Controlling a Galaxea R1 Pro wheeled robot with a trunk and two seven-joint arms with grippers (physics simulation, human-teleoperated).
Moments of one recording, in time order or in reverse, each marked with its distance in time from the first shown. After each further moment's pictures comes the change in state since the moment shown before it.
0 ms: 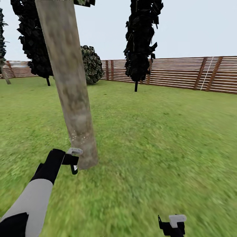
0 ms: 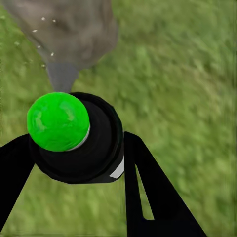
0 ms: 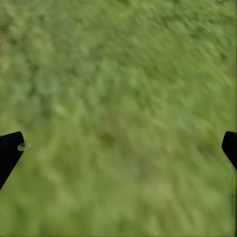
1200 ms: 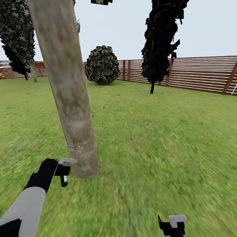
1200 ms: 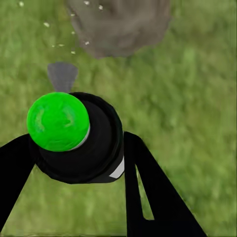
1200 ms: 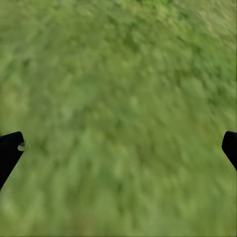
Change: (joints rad) left arm 0.059 0.046 0.089 0.074 -0.008 -0.017 0.091; right arm 0.000 0.000 0.002 0.000 0.001 0.000 0.000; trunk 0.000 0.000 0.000
